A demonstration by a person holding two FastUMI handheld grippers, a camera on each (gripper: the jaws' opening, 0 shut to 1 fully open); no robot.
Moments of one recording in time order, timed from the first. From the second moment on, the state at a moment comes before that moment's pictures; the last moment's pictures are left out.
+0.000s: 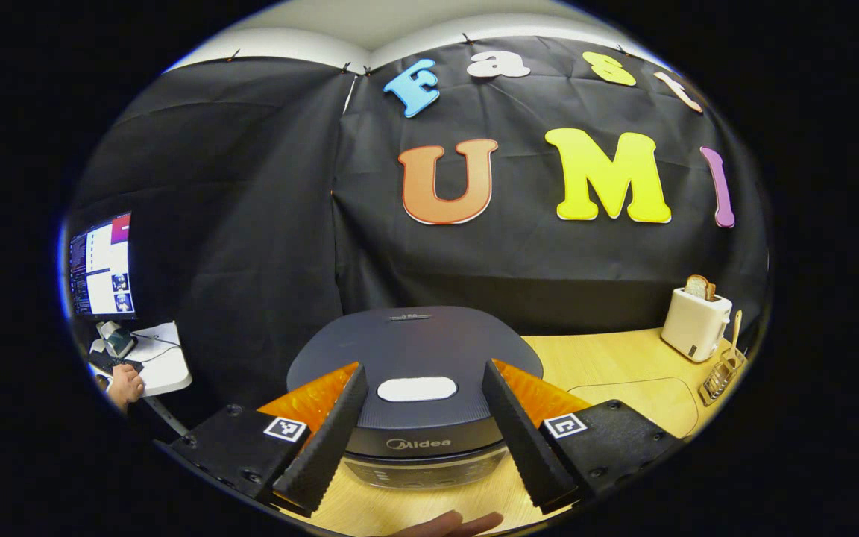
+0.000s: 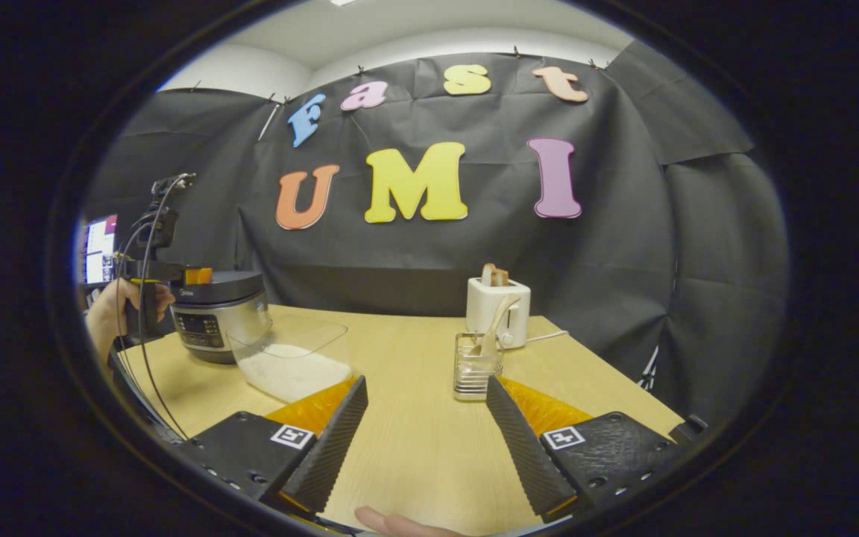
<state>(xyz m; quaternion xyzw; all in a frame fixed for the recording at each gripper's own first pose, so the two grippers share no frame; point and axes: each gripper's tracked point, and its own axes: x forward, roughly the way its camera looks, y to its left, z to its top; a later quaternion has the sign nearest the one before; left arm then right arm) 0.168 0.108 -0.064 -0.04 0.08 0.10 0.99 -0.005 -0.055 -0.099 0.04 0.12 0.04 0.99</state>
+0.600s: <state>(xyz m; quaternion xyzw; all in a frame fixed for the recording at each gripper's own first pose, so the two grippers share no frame) 0.160 0.102 -0.057 -0.04 0.08 0.11 0.99 -0.005 -0.065 -0.096 0.04 0.13 0.02 0.99</state>
